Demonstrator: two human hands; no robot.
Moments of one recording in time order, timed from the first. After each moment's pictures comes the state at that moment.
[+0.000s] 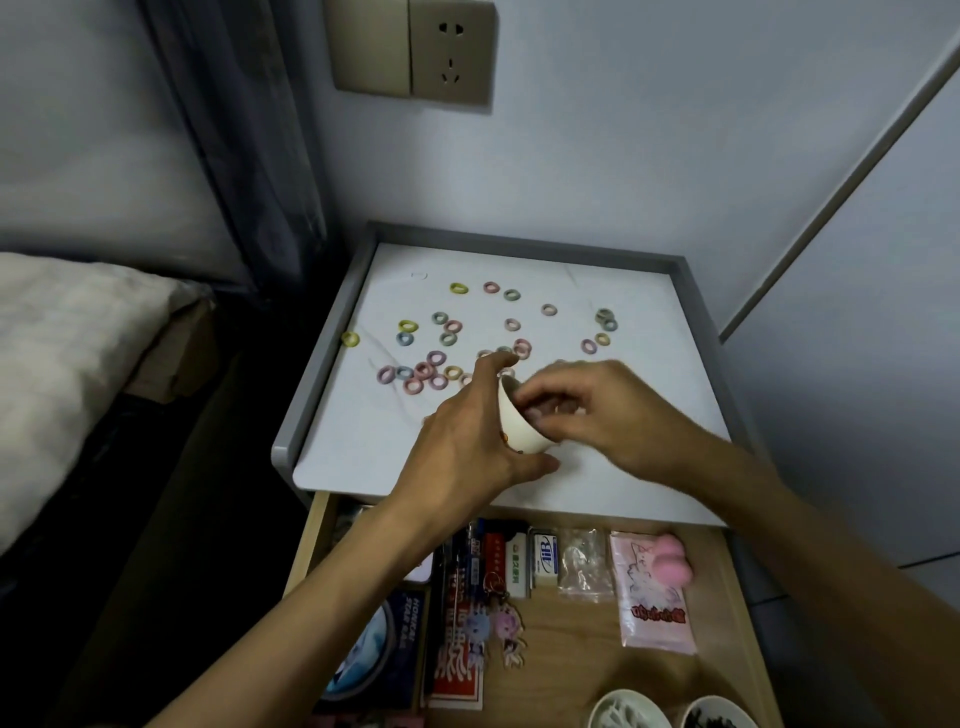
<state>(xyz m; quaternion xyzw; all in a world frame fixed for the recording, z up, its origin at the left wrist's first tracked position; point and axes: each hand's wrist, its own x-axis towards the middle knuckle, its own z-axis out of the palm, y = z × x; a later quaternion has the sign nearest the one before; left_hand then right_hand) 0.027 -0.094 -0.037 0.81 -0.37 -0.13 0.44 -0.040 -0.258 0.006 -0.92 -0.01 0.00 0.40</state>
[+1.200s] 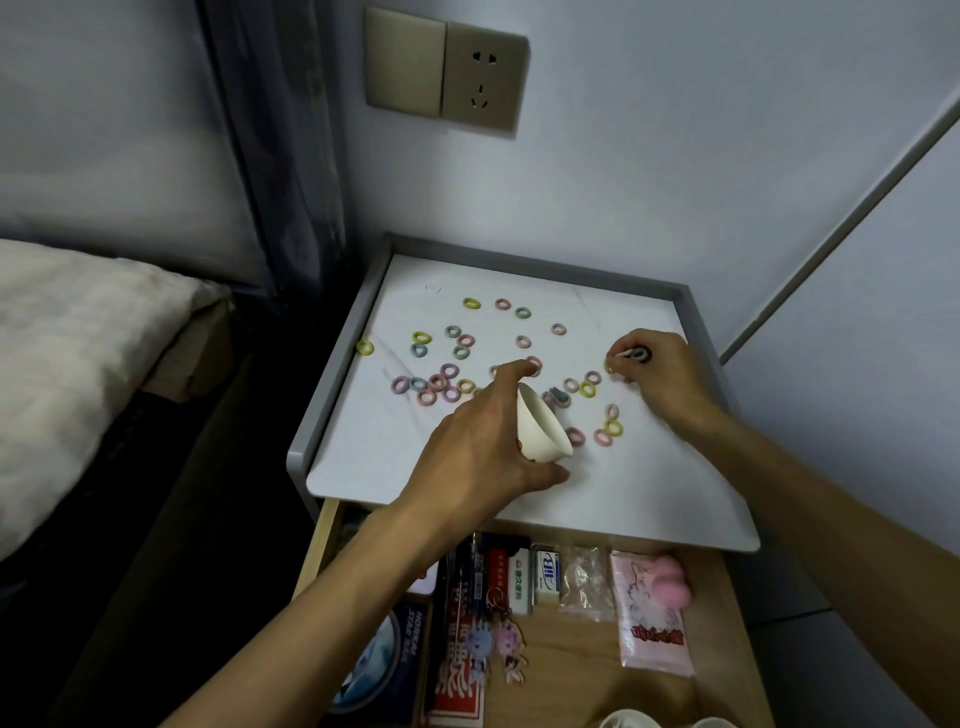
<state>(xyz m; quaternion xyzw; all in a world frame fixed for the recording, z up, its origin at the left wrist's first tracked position) 0.036 -0.087 -0.033 0.82 -0.37 -0.11 0.43 0.006 -0.340 -0.033 -0.89 0.28 -0.16 0.33</state>
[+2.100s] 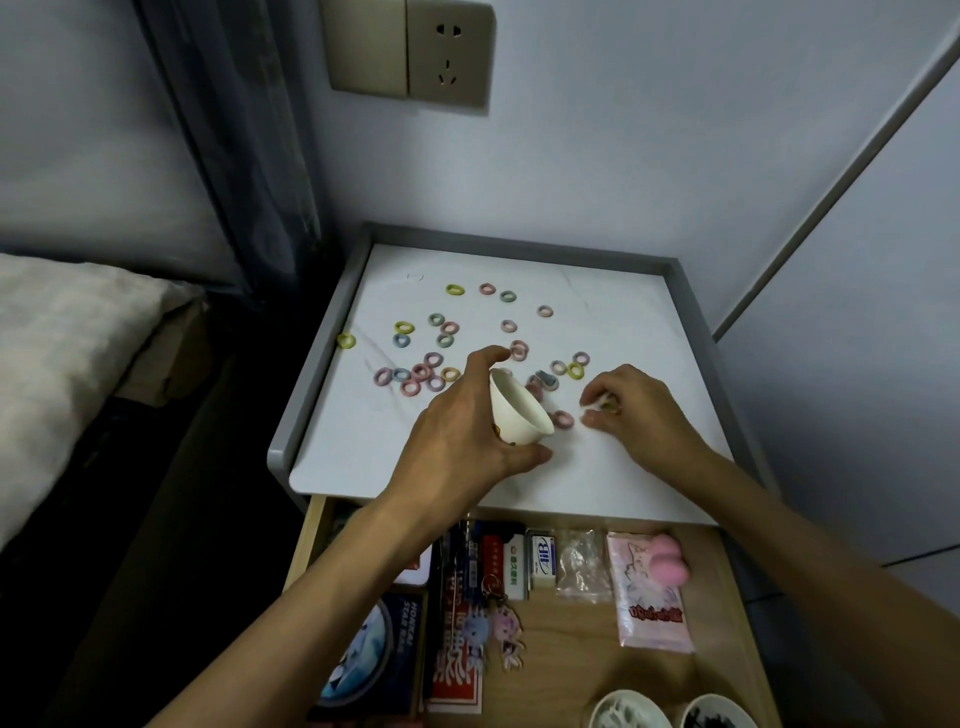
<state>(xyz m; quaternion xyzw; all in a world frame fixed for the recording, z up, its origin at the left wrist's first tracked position) 0.034 -0.092 -0.038 0.82 -0.35 -0.11 0.44 -0.038 -0.321 -0.067 -0.95 0.20 -0.06 0.23</state>
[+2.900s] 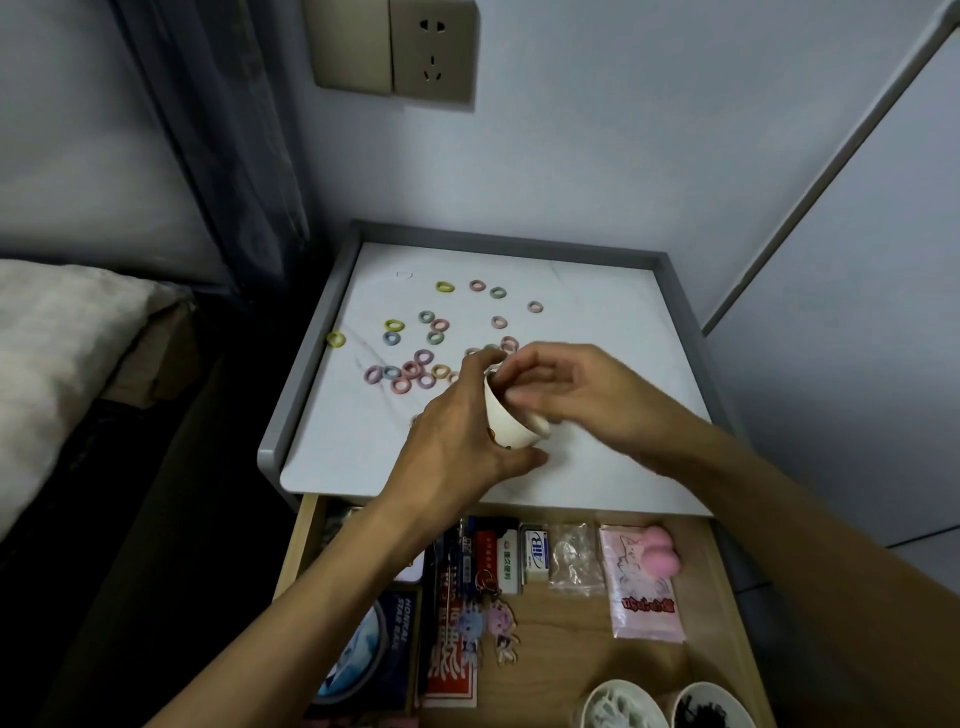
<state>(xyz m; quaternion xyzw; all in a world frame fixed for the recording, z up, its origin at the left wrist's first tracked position) 0.027 -0.094 -0.037 0.81 -0.36 -0.12 0.45 -0.035 -0.254 0.008 -0.81 0.04 0.04 0.59</state>
